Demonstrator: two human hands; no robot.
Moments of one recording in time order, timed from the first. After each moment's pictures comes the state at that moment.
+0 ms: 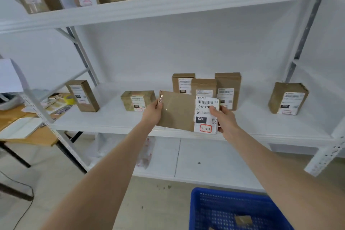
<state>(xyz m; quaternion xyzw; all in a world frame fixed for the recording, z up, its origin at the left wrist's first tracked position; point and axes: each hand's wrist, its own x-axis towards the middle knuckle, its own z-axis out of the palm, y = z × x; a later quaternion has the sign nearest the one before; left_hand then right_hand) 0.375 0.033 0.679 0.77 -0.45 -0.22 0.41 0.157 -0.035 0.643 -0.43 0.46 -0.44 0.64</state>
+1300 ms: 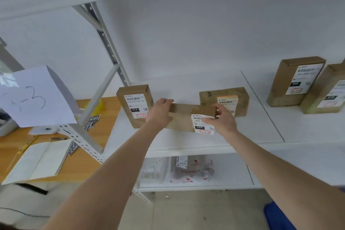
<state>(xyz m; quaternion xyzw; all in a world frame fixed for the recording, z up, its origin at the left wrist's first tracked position) 0.875 -0.043 0.628 0.74 -0.66 -0.08 0.06 0.658 -0.065 0.582 -0.58 0.59 -0.37 0.43</state>
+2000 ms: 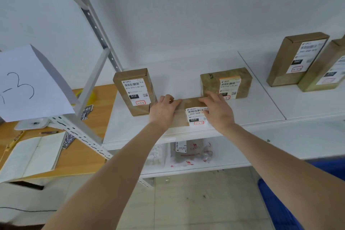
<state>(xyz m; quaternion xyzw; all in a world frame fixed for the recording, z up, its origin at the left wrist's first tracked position) 0.889 -0.018 0.583 0.67 -0.74 0.04 0.03 0.692 -0.045 0.561 -0.80 0.56 -0.19 0.11</state>
